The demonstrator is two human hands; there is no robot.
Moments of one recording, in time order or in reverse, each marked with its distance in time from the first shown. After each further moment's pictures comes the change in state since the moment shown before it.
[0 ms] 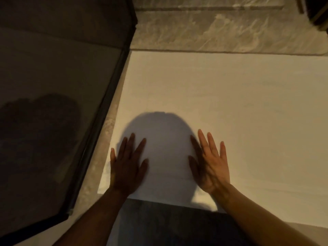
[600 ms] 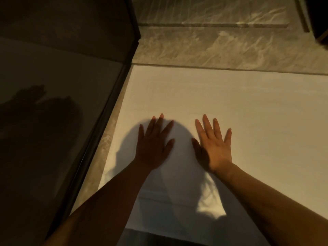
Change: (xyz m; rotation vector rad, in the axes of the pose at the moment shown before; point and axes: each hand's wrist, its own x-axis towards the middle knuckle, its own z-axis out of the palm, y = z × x) left_hand 0.129 0.058 -0.001 0.079 0.011 0.156; right_hand 0.100 0.020 -0.036 0.017 -0.055 0.035
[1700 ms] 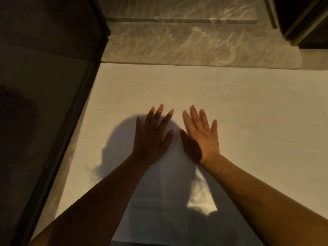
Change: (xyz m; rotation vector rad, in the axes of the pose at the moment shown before) left_hand 0.036 0.060 -0.004 -0.138 0.096 0.119; right_hand 0.010 0.034 -0.020 0.027 0.020 0.038
